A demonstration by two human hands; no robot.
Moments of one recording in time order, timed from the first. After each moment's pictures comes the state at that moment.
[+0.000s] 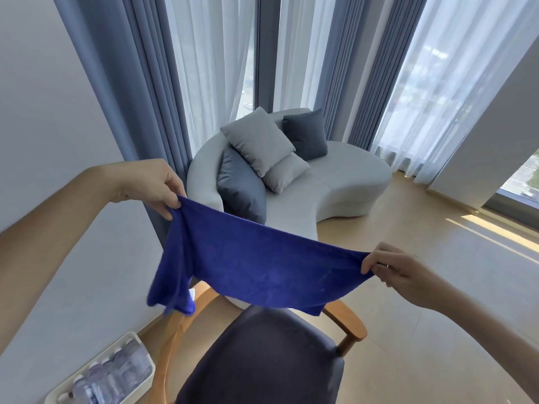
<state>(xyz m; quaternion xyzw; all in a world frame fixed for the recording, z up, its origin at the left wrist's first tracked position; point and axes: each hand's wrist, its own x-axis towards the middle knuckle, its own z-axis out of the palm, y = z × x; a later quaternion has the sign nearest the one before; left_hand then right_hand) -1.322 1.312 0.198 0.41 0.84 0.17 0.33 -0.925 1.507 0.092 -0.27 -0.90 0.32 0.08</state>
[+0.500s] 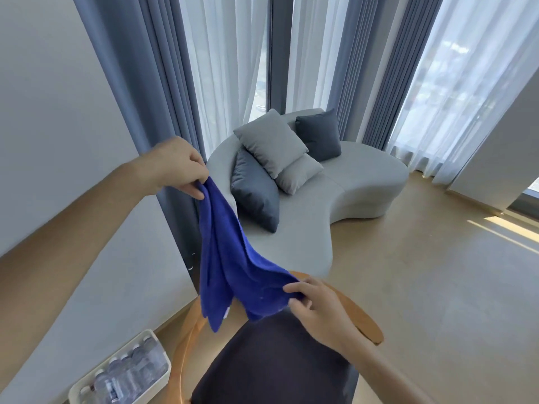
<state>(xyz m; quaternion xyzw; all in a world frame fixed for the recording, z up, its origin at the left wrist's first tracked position) -1.296 1.327 0.217 0.34 0.87 0.31 0.19 -1.026 1.403 0.010 -0.29 -0.86 0.39 0.13</state>
